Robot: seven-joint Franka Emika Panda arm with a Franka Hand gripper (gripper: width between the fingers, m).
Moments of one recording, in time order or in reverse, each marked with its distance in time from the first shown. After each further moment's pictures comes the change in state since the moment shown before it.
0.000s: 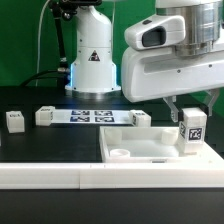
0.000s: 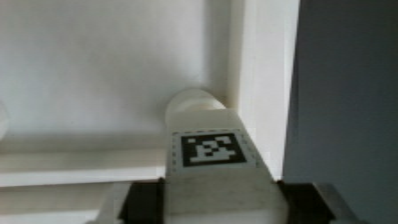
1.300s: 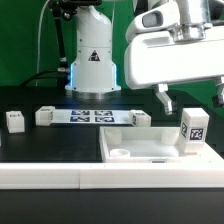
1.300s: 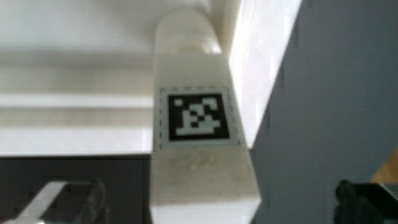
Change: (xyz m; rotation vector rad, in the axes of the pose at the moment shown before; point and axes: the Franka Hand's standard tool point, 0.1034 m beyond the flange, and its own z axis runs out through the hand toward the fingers) arm -0.003 -0.007 -0.009 -0.046 0.383 -0.072
